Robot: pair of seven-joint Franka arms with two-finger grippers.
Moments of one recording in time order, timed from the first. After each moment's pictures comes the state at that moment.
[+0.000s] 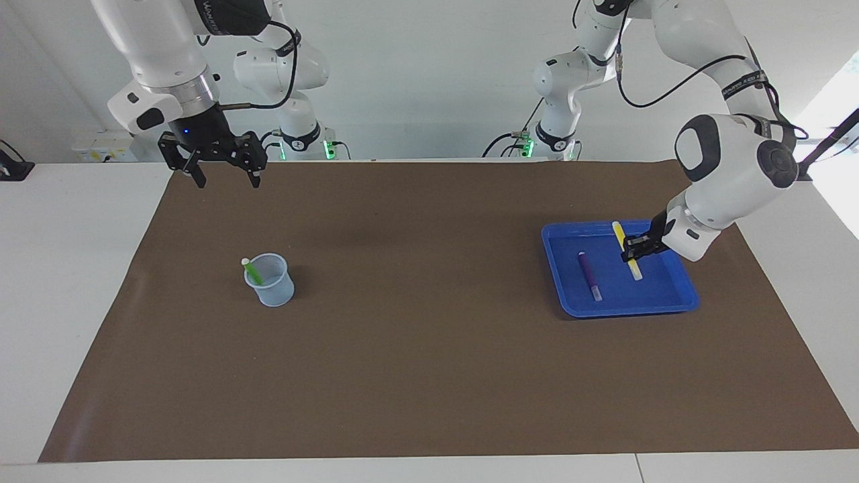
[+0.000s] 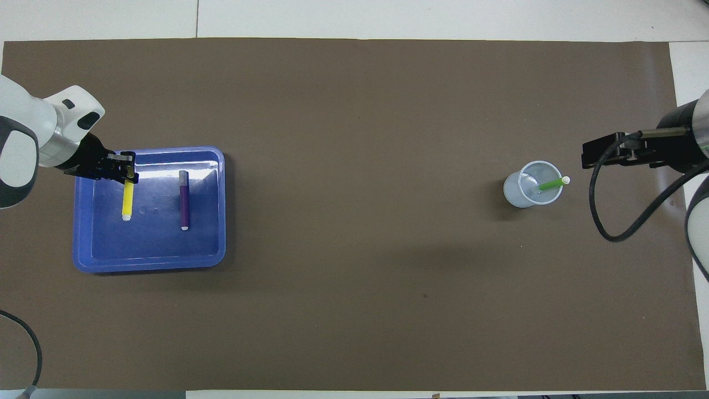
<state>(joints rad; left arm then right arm) 0.25 0.24 -0.32 -1.68 -0.15 1.73 -0.23 0.04 -0.02 0.03 -1.57 -0.01 1.57 0.09</state>
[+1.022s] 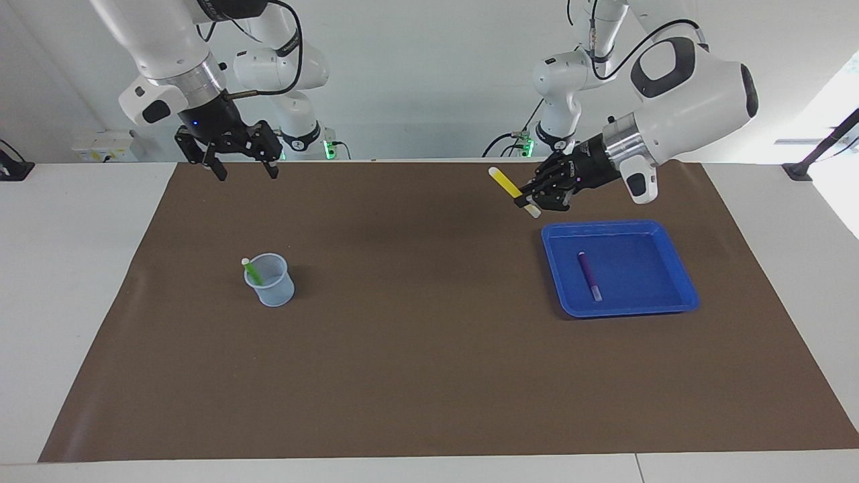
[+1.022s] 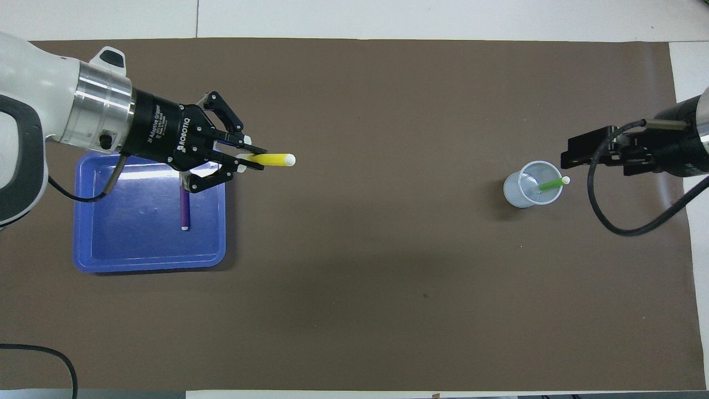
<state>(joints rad) 0.17 0.12 -0.49 -1.65 -0.78 1.77 -1.47 0.03 -0.01 0.05 -1.54 0.23 1.55 0.23</state>
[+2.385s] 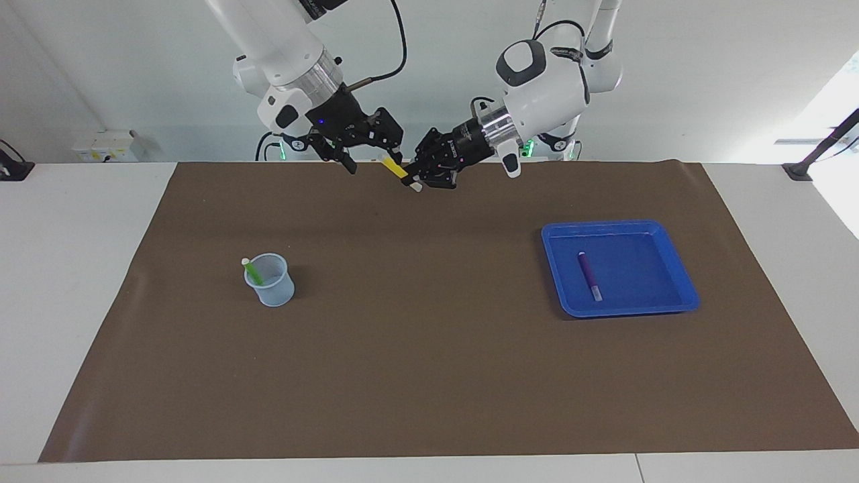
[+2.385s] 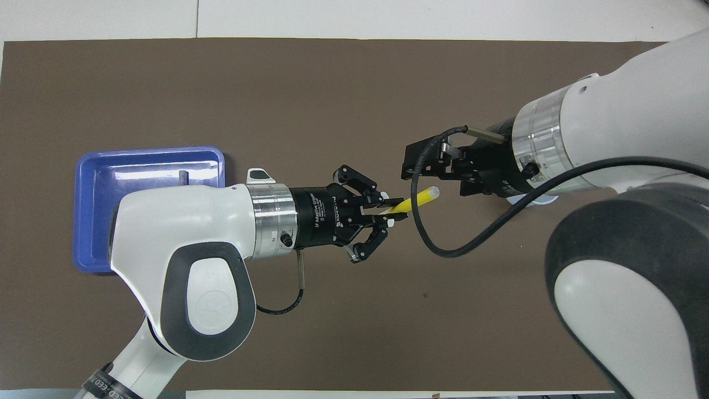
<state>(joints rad) -0.18 -0.05 -0.50 -2.01 -1.25 2.38 -1.64 0.28 0.03 0.06 -1.58 0.41 1.73 0.49</state>
